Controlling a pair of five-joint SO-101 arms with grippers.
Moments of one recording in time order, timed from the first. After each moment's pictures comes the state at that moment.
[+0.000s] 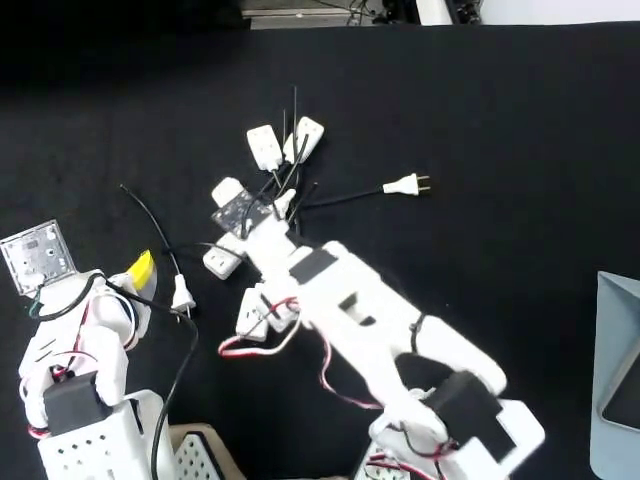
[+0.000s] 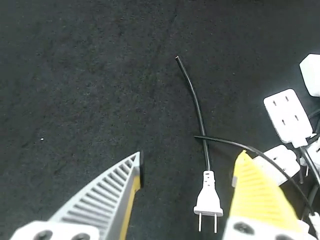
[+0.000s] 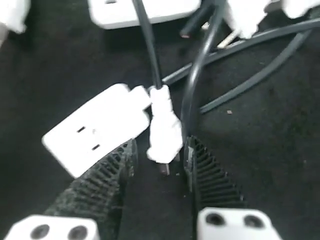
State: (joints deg) left arm -23.4 -89.1 71.3 67.5 4.7; right arm -39.0 -10.6 45.8 49.5 3.2
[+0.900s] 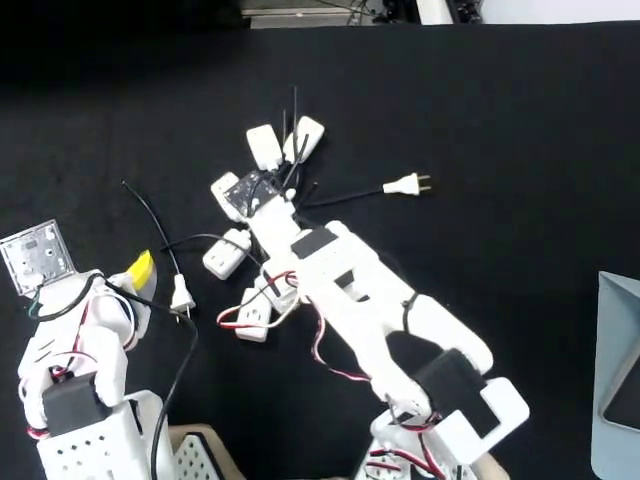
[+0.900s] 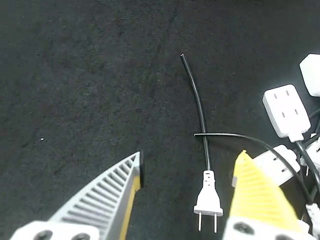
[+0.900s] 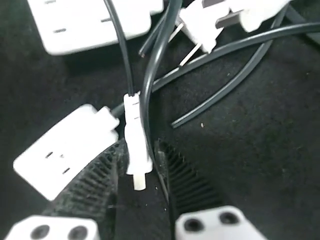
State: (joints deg) left arm -23.4 -89.1 71.3 67.5 4.7; right arm -34.9 -3.1 38.7 50.2 4.5
